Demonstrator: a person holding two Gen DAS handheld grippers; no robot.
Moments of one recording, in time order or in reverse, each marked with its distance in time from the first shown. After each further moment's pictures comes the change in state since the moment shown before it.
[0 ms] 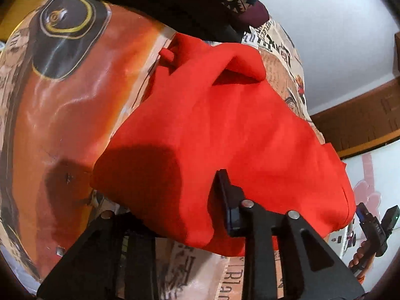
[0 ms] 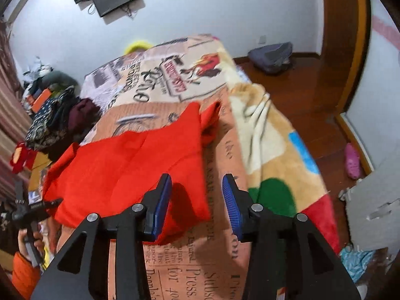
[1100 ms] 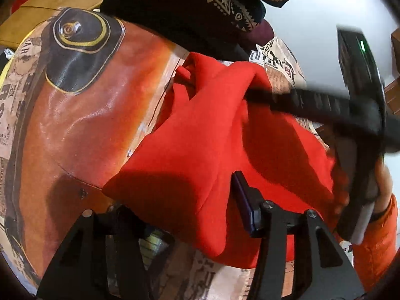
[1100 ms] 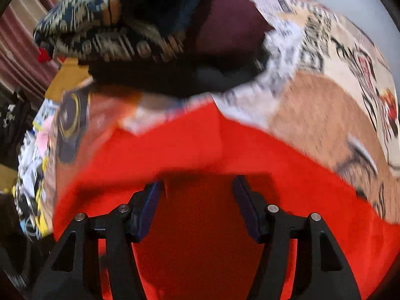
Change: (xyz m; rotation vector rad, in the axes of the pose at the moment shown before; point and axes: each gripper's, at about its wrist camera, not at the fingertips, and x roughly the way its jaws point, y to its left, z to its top) left arm 0.005 0.013 0.005 0.019 -0.114 0.034; right arm 0.218 0.336 -0.001 -0.565 0.366 0.239
